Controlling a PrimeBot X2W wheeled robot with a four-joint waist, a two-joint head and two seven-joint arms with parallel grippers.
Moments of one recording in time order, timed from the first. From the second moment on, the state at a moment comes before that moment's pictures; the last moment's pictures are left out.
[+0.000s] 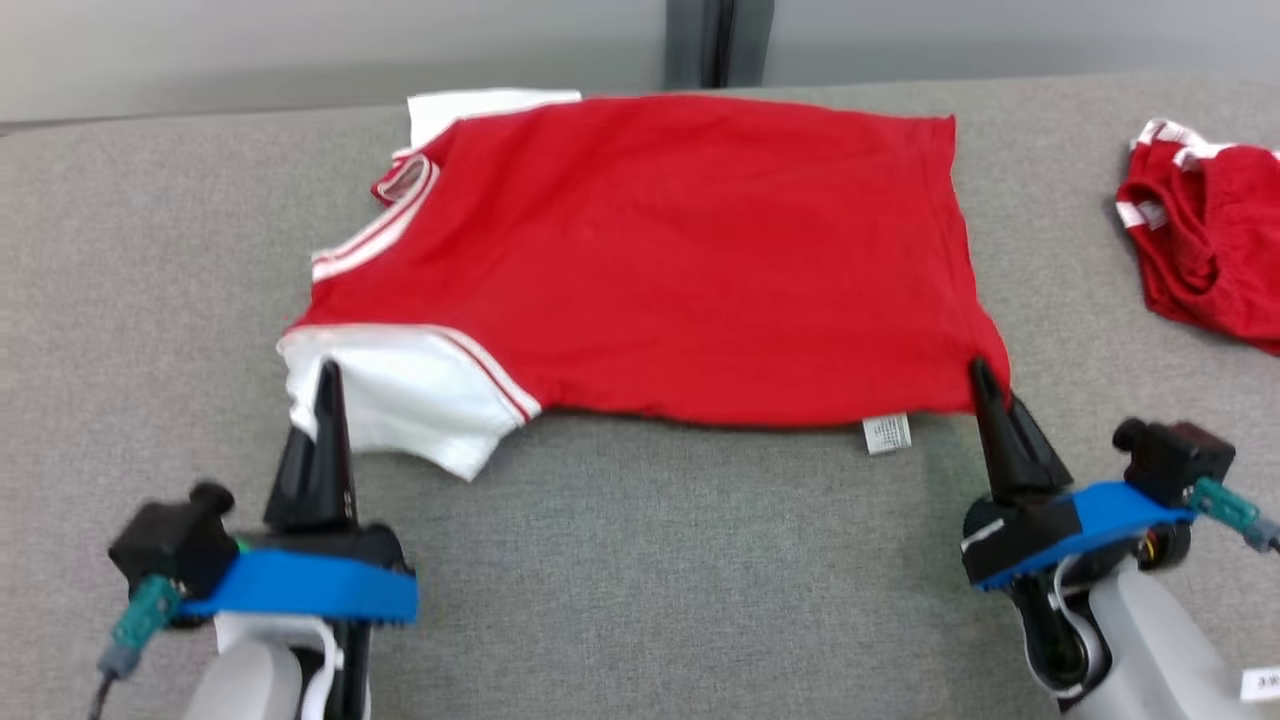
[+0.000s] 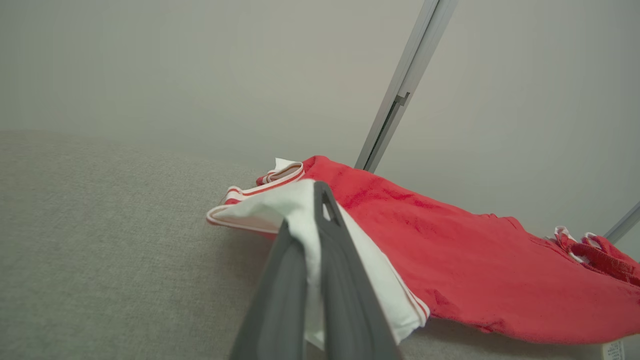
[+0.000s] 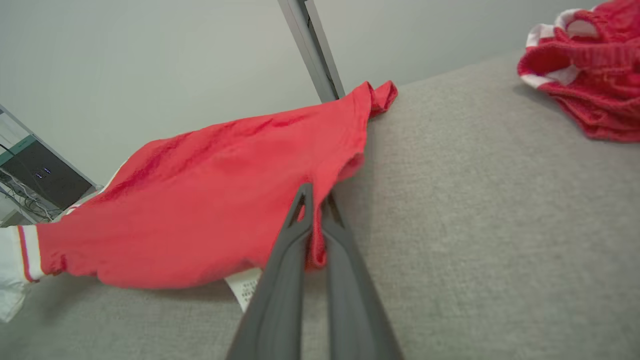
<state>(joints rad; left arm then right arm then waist) -0.21 0.20 -0.20 0.17 -0.52 -0.04 -0.26 -0.38 -0.19 0.21 0.48 0.61 0.13 -0.26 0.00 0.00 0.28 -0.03</state>
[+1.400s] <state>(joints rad) 0.04 0.23 -0.27 0.01 -0.51 -0.01 -0.18 0.00 -0.13 0.02 0.19 0.54 0.13 -0.04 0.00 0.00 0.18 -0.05</state>
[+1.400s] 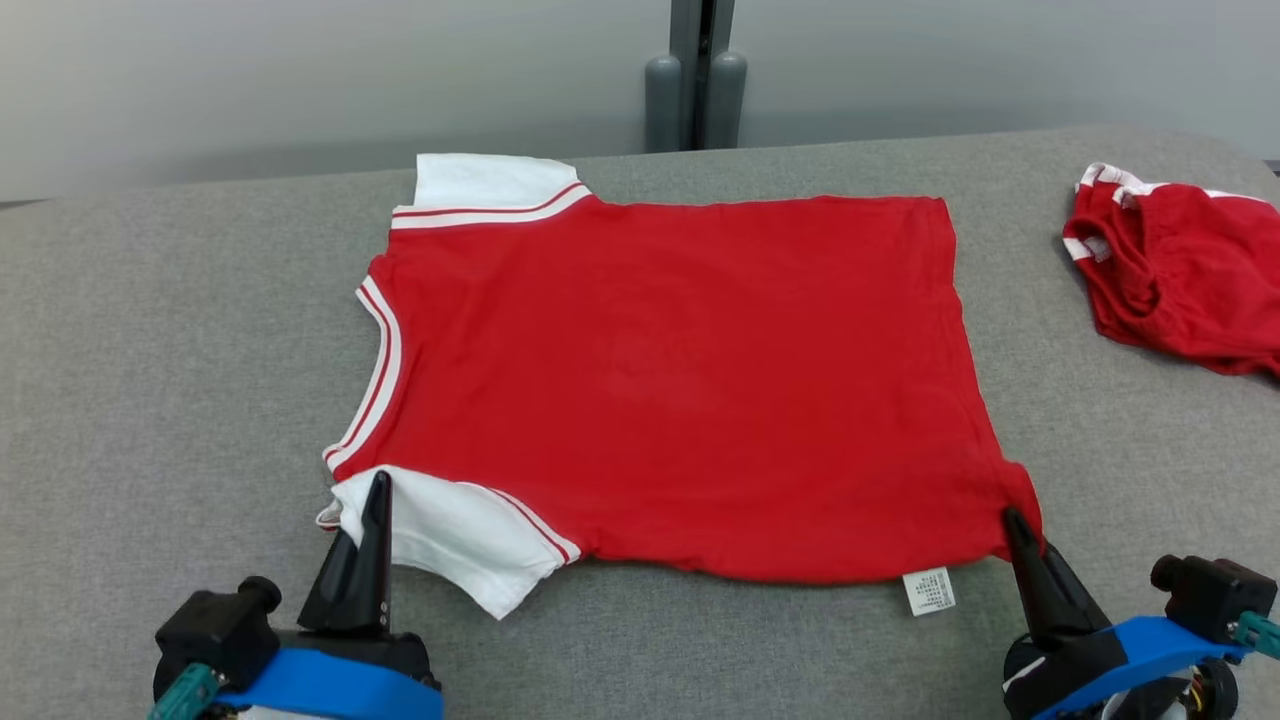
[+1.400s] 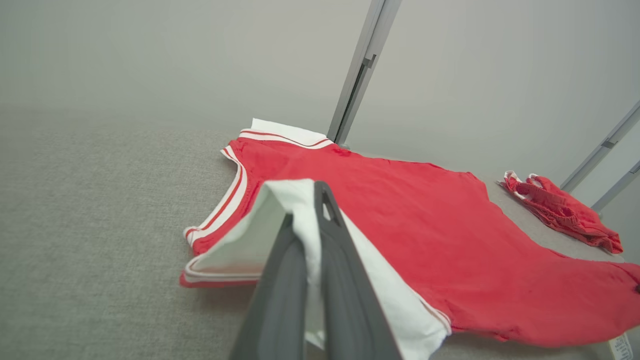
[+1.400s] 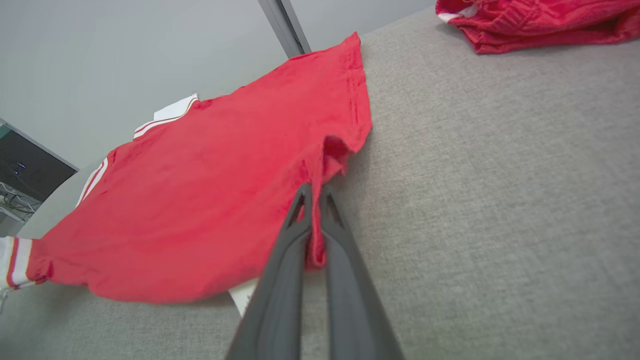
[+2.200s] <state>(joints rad) -0.32 0.28 -0.28 0.29 -0.50 -0.09 -0.19 -0.20 -0.14 0.03 0.20 0.59 0.13 0.03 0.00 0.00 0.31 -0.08</state>
